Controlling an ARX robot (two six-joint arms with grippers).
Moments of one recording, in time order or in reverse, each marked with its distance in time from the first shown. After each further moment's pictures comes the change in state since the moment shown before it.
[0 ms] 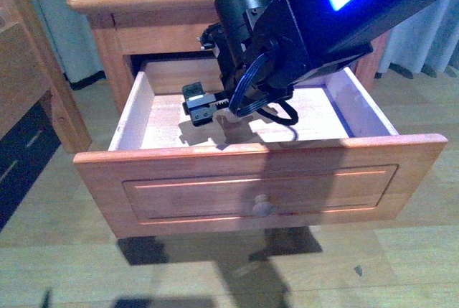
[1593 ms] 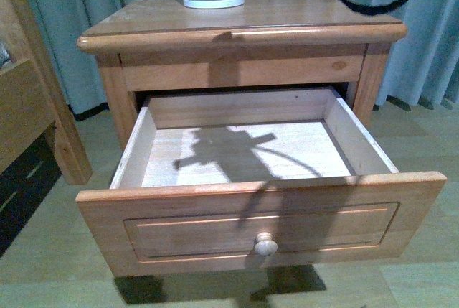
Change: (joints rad) left arm 0.000 0.000 0.000 0.000 0.000 0.000; right arm -0.106 -0.575 -0.233 0.061 -0.149 0.016
